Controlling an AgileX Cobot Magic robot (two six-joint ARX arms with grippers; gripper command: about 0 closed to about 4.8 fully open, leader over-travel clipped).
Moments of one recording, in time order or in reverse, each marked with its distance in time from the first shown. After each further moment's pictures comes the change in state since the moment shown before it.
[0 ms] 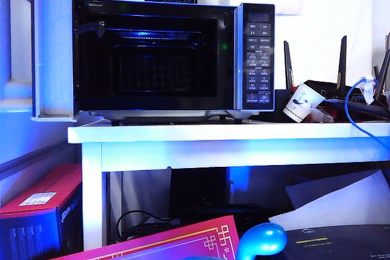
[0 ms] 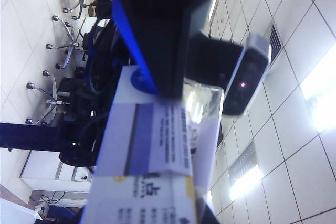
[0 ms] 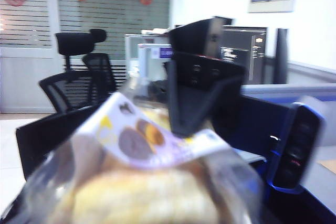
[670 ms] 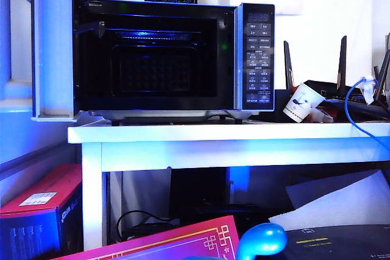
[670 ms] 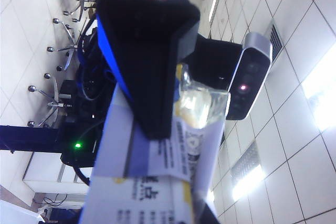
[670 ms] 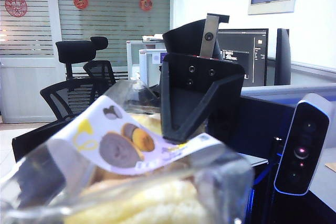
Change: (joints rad) left arm 0.001 0.000 0.000 0.007 -0.001 0.006; right arm 0.029 0.016 0.000 0.000 0.041 0.010
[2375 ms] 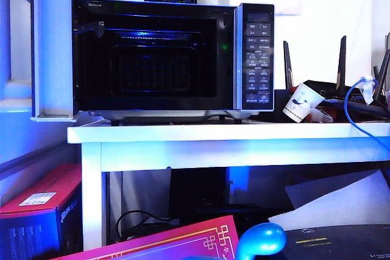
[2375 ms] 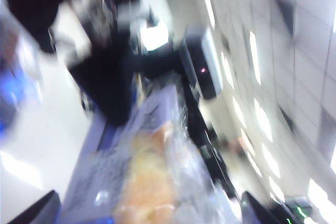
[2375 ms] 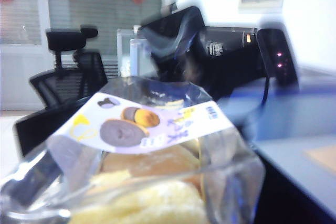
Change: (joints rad) left arm 0.067 0.001 0.001 0.208 -0.101 0.377; right arm -0.092 -0.022 0.001 0.011 -0.070 0.010
